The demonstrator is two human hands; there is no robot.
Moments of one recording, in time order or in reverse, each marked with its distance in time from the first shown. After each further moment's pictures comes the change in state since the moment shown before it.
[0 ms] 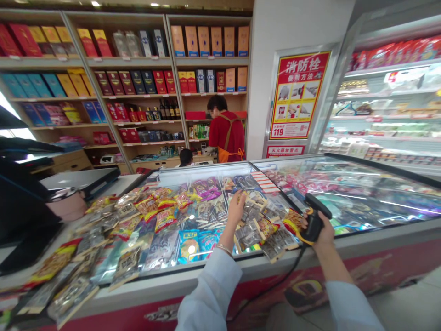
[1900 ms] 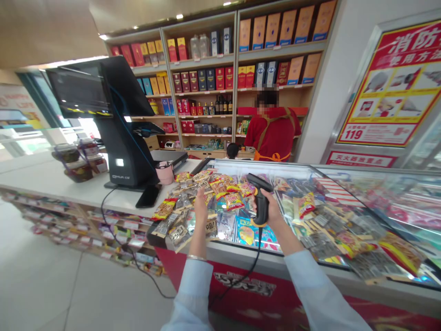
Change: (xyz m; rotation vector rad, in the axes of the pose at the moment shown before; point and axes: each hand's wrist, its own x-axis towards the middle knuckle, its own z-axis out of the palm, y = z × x) left_hand -0.094 -0.057 -0.356 -0.098 0.728 -0.137; right_hand -0.117 0.200 0.312 -0.039 -0.679 0.455
